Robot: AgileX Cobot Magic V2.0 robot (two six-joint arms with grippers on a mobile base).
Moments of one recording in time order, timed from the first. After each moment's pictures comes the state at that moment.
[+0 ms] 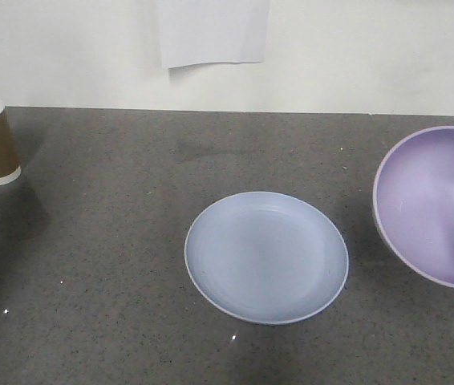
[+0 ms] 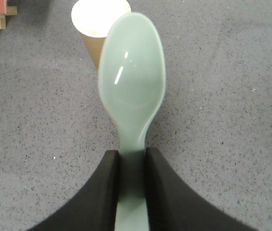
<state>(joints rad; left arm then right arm) 0.10 1.13 -1.38 0.00 1.12 -0.03 0.07 0.82 -0.97 0.02 0.86 -0.05</state>
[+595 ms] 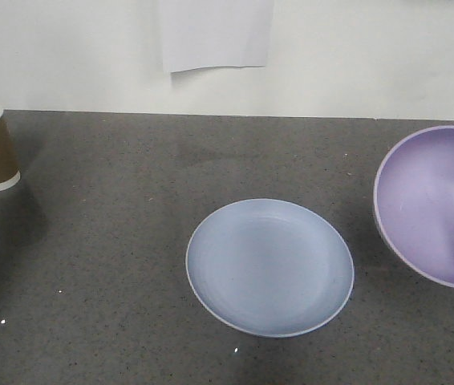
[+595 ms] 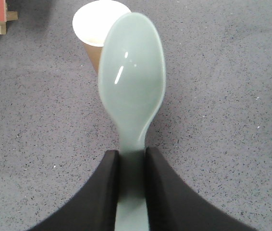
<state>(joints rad) 0.10 1.13 -1.38 0.00 1.12 -0.03 0.07 0.82 -0.97 0.02 0.86 -0.05</state>
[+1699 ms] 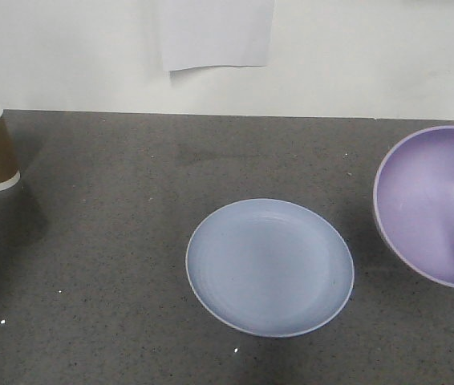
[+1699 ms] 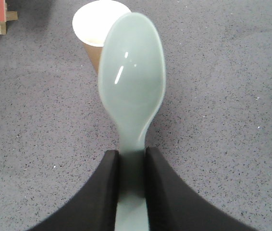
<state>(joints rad) 0.10 1.13 -1.38 0.00 1.12 -0.03 0.07 0.82 -0.97 0.02 0.86 -0.05</state>
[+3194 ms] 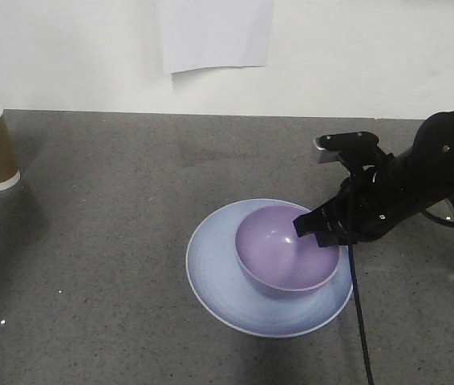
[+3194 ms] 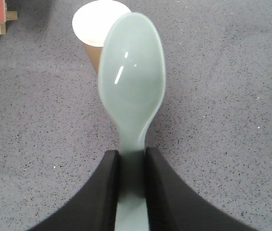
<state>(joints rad) 0.10 1.13 -1.38 0.00 1.12 -0.03 0.26 1.61 -1.15 0.25 0.79 -0.19</state>
